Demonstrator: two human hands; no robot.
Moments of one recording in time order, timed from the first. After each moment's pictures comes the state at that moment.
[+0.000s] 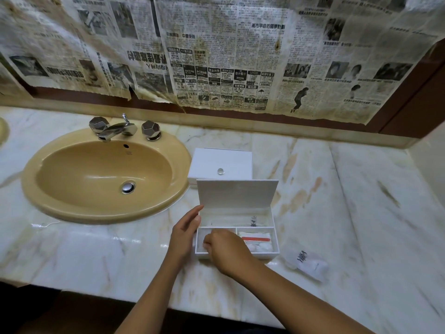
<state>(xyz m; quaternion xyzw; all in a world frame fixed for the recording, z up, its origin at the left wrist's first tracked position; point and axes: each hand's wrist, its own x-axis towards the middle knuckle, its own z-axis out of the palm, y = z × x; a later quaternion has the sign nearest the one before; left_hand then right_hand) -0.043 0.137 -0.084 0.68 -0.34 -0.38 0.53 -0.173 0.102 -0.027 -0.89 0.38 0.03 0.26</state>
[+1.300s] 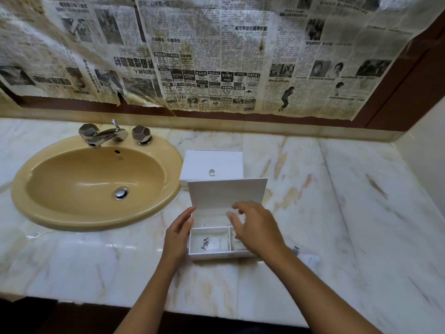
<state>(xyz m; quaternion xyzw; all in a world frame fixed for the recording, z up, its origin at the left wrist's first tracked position) -0.047 0.137 -0.078 0.68 -0.31 -0.38 0.54 -0.227 0.065 0.008 -0.81 0.51 -0.15 0.25</state>
